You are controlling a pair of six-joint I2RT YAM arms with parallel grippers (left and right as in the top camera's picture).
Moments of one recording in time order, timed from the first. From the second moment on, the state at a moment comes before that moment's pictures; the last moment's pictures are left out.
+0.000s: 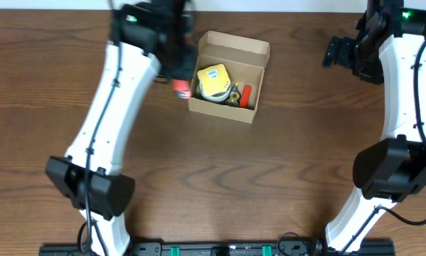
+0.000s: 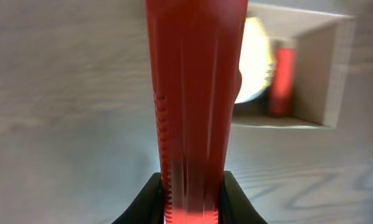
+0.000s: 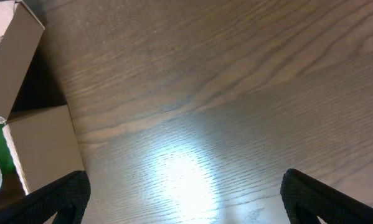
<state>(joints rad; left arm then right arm) -0.42 1.96 2.20 -1.44 0.04 -0.22 -0.12 2.02 2.09 -1.39 0.00 0.27</state>
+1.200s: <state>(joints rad) -0.65 2.20 2.20 -1.20 0.01 -0.26 -0.12 2.02 2.07 -1.39 0.00 0.27</state>
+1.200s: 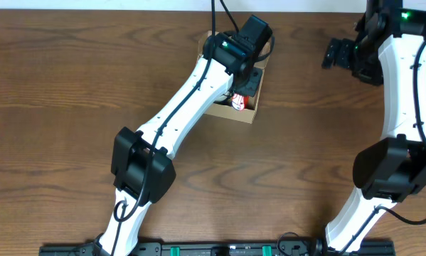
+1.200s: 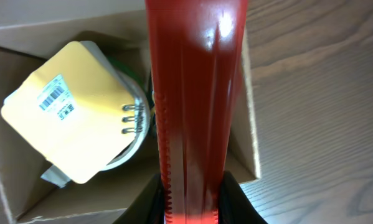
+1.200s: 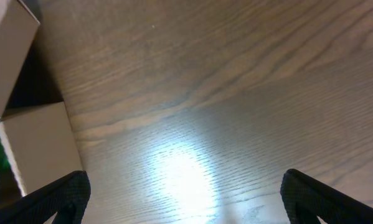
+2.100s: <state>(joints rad) -0.68 2.20 2.22 -1.30 -0.16 0.69 -0.12 2.02 1.99 -1.33 0.00 0.27</state>
